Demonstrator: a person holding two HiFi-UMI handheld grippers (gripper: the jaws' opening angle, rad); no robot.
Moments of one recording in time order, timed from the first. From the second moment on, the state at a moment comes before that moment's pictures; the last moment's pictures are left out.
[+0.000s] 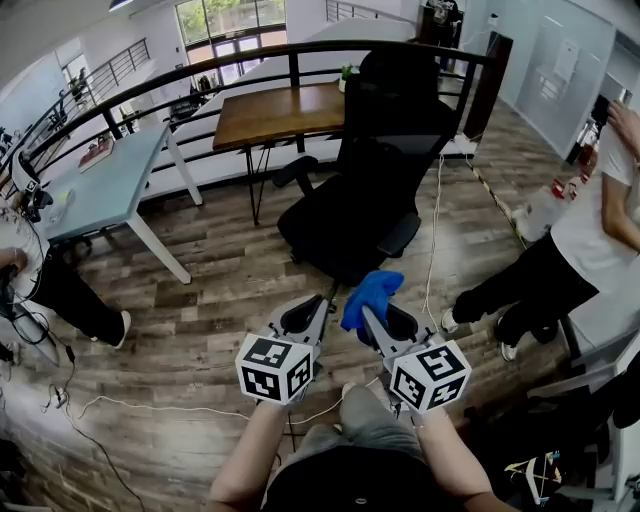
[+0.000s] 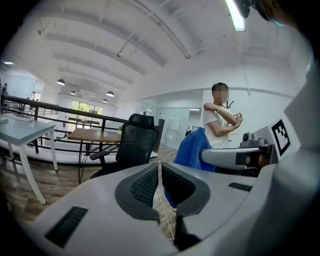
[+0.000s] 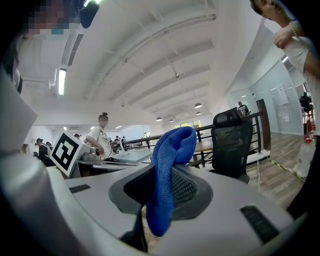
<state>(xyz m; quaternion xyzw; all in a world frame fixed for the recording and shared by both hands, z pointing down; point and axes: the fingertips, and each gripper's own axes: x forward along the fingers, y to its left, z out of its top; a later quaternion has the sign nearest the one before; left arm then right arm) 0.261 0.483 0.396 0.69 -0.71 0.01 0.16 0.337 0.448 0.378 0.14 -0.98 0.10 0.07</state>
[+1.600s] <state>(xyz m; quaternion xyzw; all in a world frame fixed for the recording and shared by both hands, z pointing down) 0.002 0.164 0.424 0.72 -0.67 0.02 0.19 0.086 0.145 0.396 0.15 -0.98 0.11 0.07</state>
